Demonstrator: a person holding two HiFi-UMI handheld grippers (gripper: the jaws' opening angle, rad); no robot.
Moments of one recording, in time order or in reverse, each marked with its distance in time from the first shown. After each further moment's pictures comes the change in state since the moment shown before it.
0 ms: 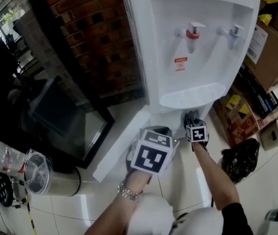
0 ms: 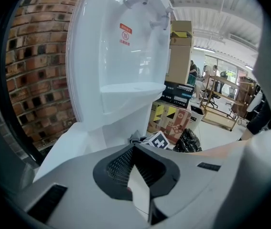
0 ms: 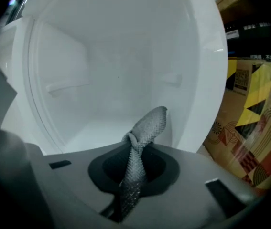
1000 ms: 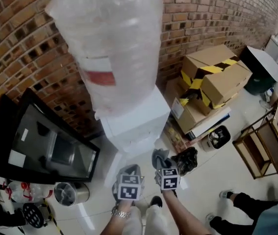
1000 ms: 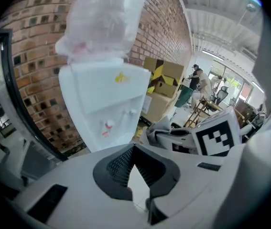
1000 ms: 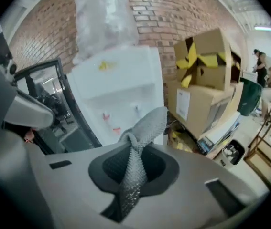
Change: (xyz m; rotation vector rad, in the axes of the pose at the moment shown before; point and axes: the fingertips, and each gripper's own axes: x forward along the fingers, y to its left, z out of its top) left arm -0.235 -0.092 0.275 -0.104 0.121 0.011; right arm -0.514 0.045 0.285 0.270 0.018 -0.054
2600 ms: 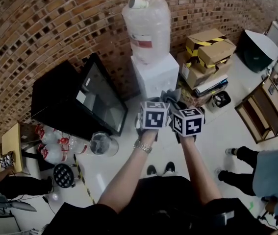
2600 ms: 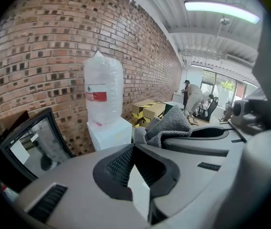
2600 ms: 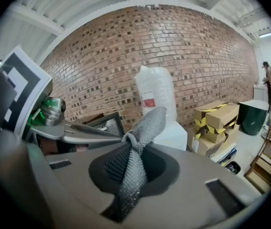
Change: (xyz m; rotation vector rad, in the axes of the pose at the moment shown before) left arm -0.348 -0.086 0.146 0.067 -0.202 0.035; right arm -0.407 0.210 0.169 -0.075 -0.199 0.194
